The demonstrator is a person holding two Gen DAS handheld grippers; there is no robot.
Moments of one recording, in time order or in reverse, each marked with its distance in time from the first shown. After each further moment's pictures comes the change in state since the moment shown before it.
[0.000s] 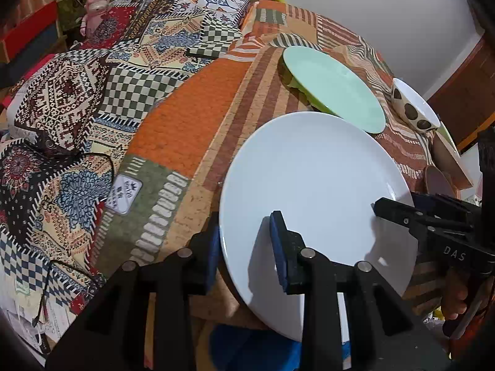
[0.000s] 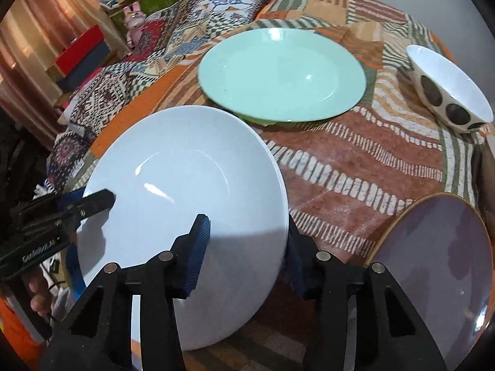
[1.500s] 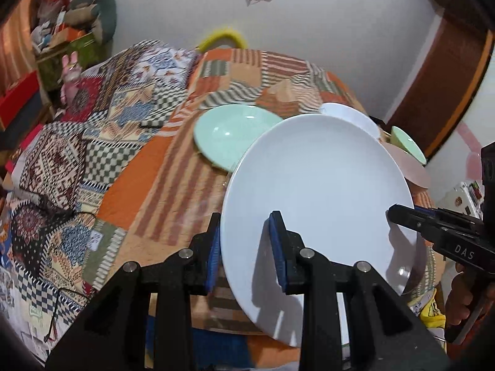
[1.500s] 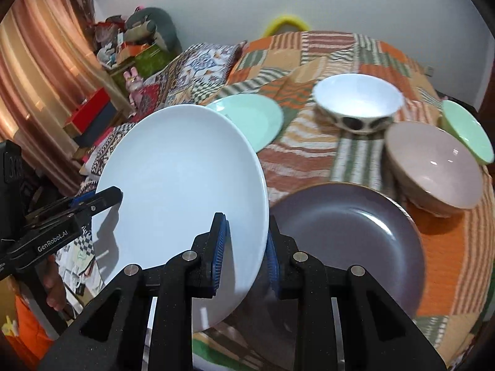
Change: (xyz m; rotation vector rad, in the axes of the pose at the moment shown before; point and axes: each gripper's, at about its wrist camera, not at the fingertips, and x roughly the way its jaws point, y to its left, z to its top) left arm -0.075 -0.128 0.009 0.173 -0.180 -0.021; right arm -0.114 -0.068 -0.037 0.133 -0.231 0.042
